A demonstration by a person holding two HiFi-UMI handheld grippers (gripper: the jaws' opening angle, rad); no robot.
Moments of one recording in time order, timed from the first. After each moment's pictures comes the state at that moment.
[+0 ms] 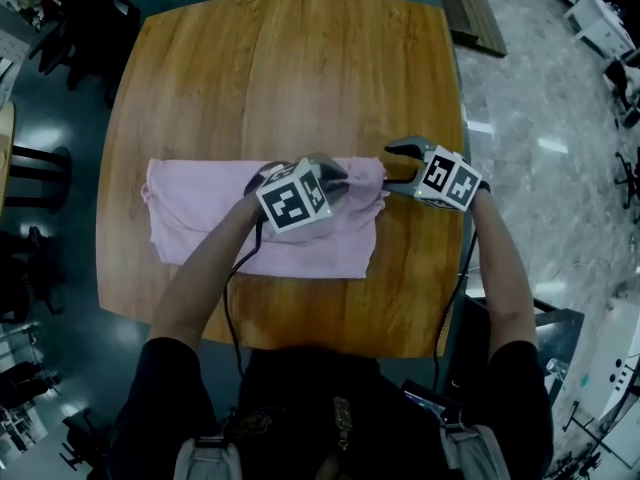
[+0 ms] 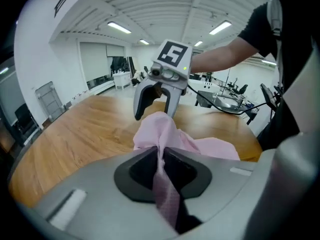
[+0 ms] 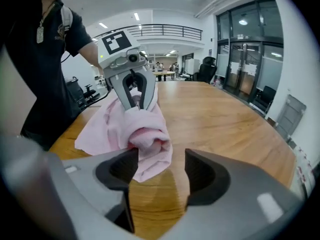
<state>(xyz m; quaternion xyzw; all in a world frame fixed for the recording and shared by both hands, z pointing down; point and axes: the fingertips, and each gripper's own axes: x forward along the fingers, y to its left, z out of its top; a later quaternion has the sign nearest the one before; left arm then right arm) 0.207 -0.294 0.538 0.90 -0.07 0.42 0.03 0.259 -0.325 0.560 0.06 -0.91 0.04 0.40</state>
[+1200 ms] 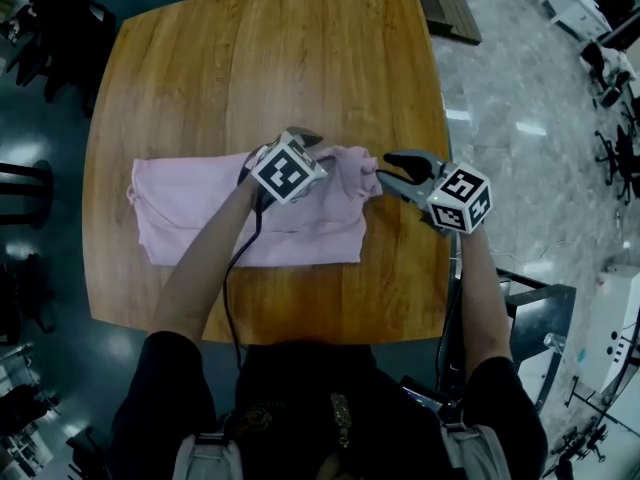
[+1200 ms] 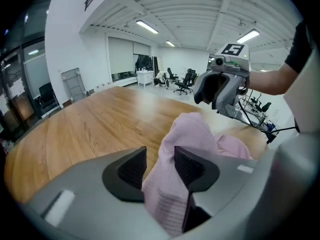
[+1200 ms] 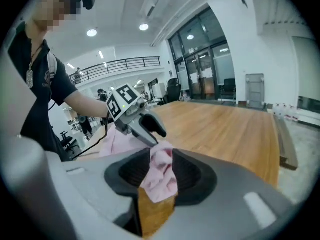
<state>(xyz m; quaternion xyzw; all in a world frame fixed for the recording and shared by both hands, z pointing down) 0.191 -0.339 0.554 0.89 -0.19 0.40 0.10 0.270 -0.292 0.502 0.23 -0.93 0.18 0.23</state>
